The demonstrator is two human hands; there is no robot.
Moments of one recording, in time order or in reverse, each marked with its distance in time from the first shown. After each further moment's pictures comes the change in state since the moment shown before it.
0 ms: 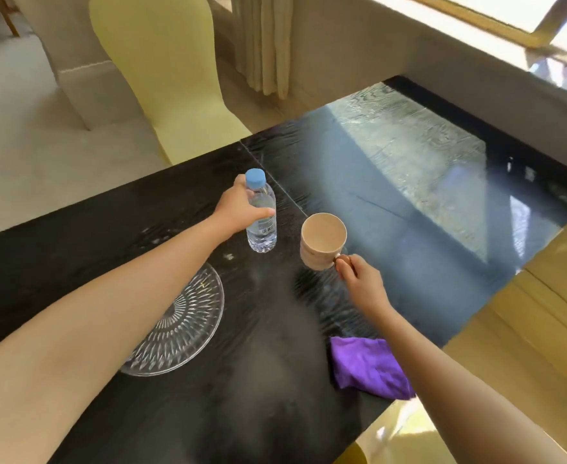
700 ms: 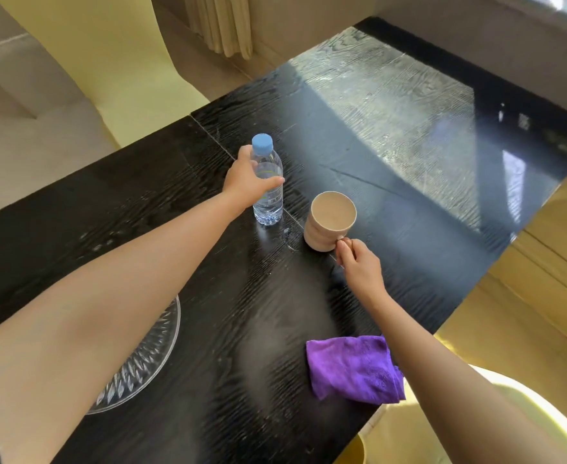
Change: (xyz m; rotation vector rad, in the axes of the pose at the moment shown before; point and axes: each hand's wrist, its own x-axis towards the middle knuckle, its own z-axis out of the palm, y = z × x) left_hand 0.089 0.028 0.106 -0.030 -0.036 0.040; right_hand 0.052 0.079 -0.008 0.112 0.131 0.178
